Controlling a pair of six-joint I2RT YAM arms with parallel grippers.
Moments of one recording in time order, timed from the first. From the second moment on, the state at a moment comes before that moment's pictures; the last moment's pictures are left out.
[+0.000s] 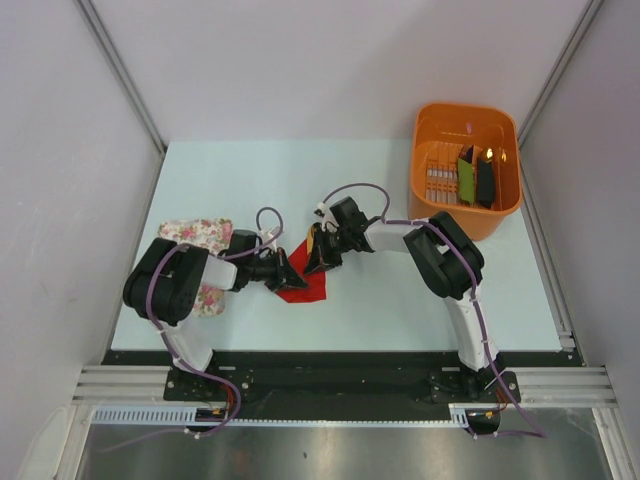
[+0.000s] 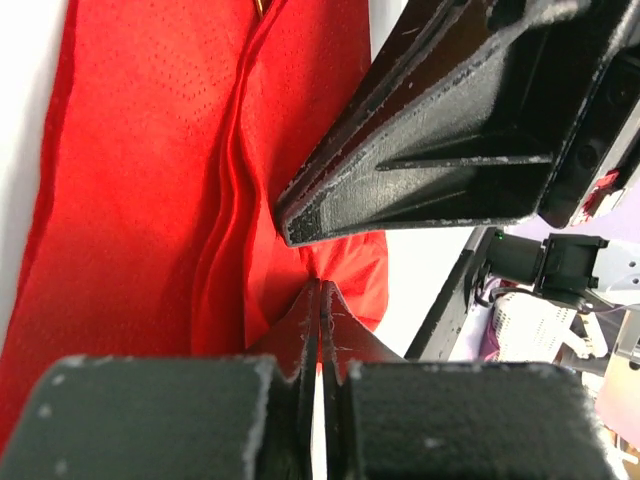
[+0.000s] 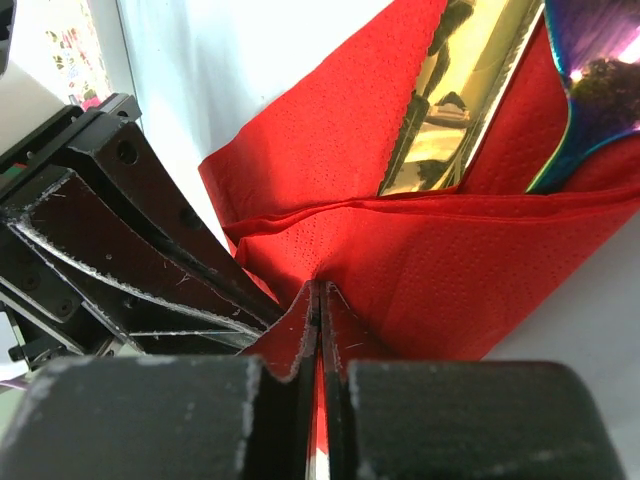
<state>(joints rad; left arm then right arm) -0.26 1.75 0.54 0.38 0.83 -0.64 0.66 2.20 1.37 -0.08 -0.70 0.66</state>
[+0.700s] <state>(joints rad) -0.26 1.78 0.64 0.20 0.83 -0.55 0.66 2.09 1.36 -0.20 -0.52 0.61</state>
